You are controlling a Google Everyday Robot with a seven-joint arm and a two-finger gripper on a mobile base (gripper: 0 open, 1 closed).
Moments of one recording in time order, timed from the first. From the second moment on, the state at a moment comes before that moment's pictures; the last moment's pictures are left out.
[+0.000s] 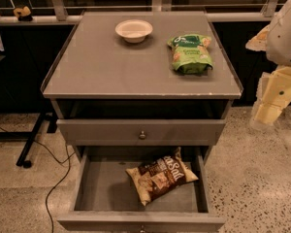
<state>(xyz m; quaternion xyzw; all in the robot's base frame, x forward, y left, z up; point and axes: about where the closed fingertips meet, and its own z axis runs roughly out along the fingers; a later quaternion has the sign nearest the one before) 0.438 -0.217 0.976 -0.60 0.78 -0.03 0.16</state>
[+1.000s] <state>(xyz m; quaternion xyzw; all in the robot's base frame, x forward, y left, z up) 0.445 -0.190 0.932 -0.57 0.79 -0.01 0.22</state>
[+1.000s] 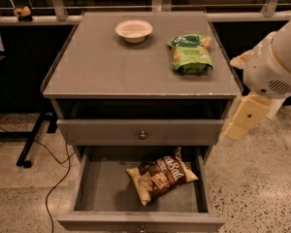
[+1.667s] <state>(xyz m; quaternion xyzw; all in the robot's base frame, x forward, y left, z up) 0.468 -0.142 0.866 -0.55 0.79 0.03 0.28</state>
